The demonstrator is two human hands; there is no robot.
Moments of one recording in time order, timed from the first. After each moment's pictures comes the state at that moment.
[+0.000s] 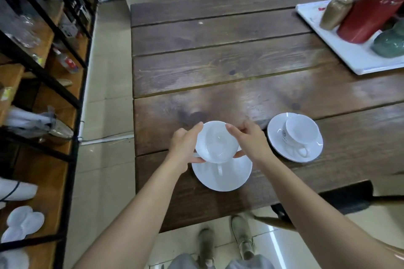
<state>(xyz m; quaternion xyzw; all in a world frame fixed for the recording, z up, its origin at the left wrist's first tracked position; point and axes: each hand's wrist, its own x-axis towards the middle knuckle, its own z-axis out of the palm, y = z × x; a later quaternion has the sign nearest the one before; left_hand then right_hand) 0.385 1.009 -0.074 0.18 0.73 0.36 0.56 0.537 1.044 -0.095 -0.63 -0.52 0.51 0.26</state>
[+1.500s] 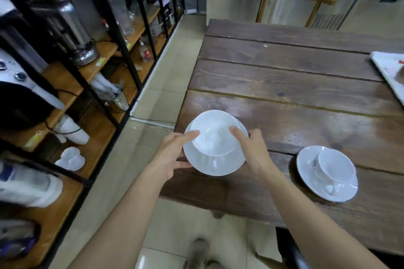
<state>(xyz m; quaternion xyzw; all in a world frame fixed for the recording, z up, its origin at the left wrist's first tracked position) 0.350 0.902 -0.054 0.08 0.70 0.51 0.49 0.498 1.009 -0.067 -0.52 -0.59 0.58 0.19</state>
